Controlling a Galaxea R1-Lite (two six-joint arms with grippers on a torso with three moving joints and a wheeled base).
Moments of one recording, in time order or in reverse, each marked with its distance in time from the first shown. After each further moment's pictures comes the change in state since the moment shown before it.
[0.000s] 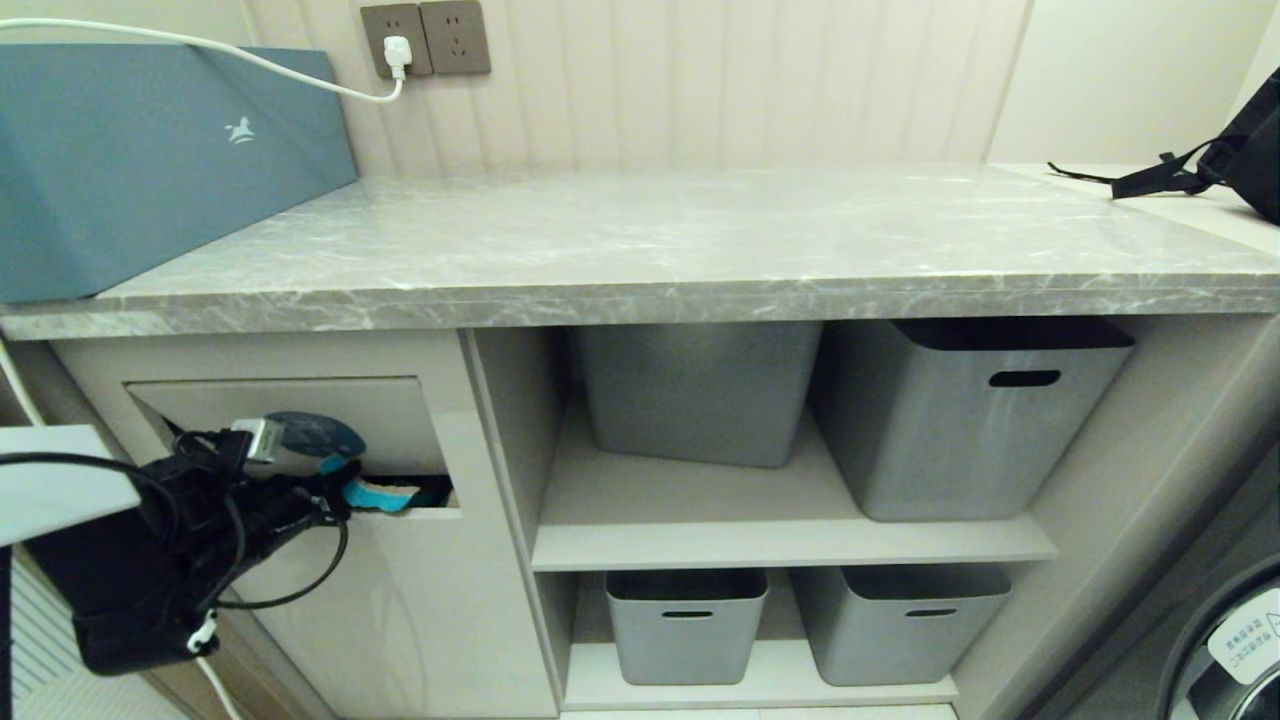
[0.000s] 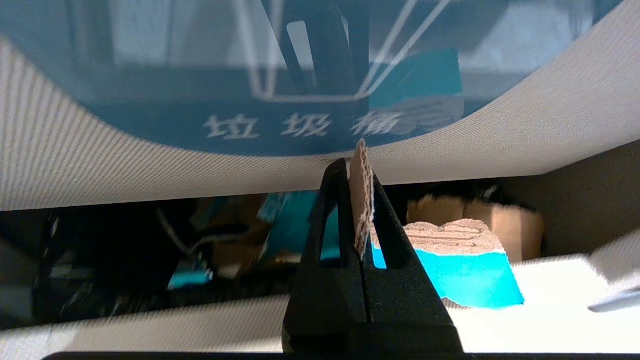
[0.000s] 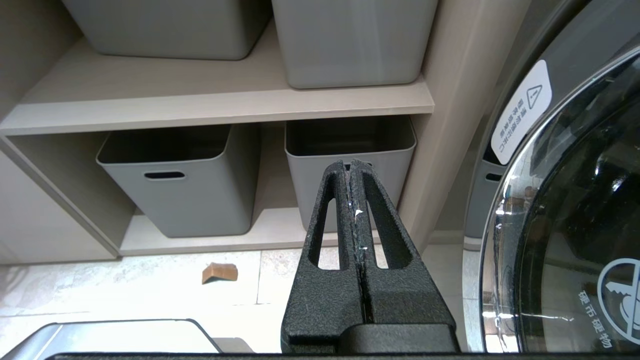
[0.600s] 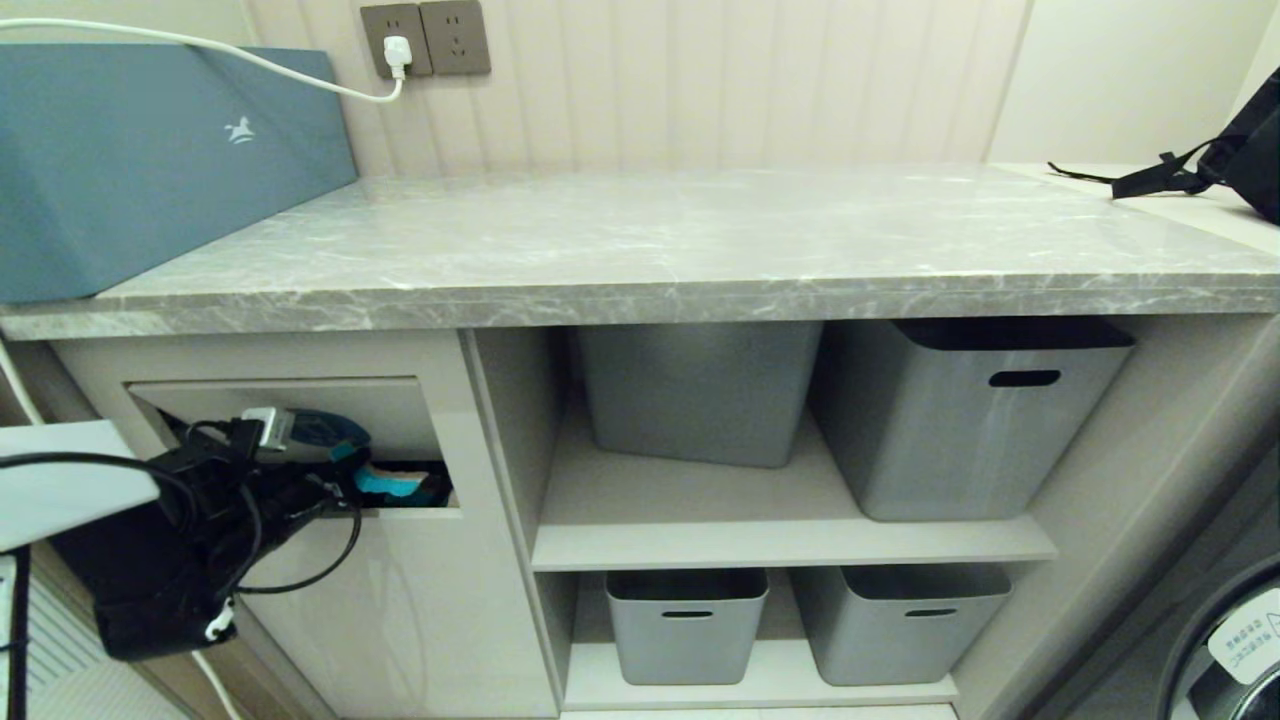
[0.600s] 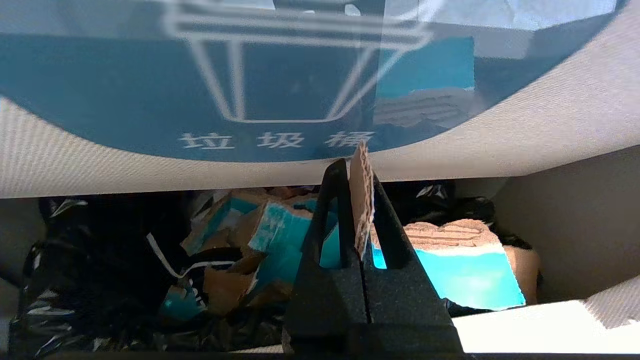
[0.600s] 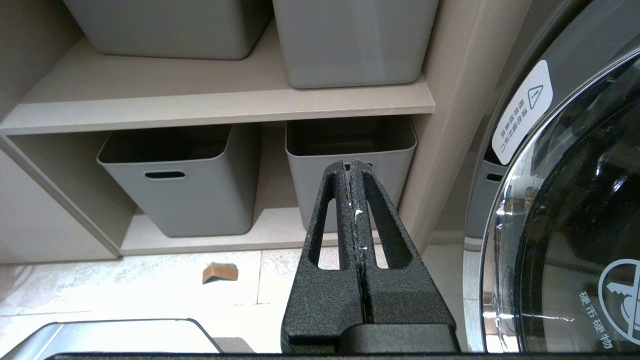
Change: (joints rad) left arm -0.034 0.008 -0.043 -0.008 0.044 -0.034; right arm 0.000 0.000 0.000 0.000 0.000 0.000
